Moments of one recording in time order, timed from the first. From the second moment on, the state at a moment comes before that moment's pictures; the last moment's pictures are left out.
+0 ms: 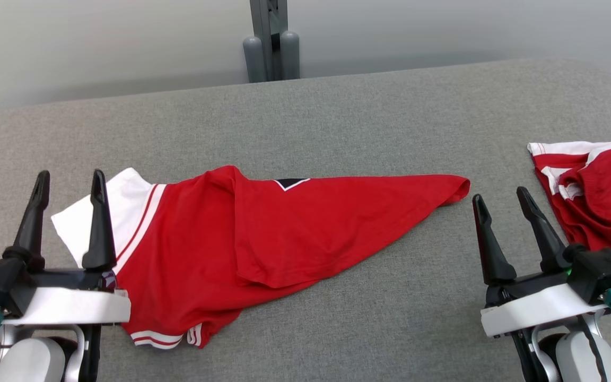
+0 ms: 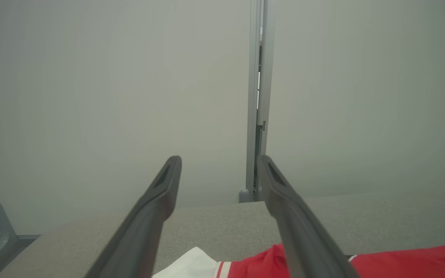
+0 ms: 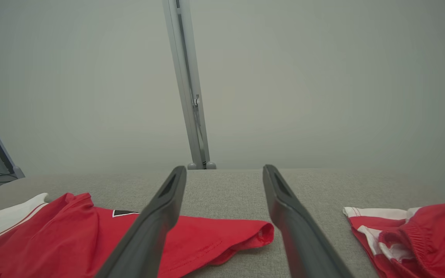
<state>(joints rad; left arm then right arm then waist) -0.14 0.37 -0.19 -0.08 -0.43 0.21 -0.22 -0.16 -0.05 0.08 0.08 0.18 0.13 -0.19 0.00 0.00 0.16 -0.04</state>
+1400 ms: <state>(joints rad) -0.06 0.37 -0.23 -0.03 -0.42 0.20 -0.24 -0.10 -0.05 0.14 0.05 0.16 0.13 -0.11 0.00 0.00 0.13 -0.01</state>
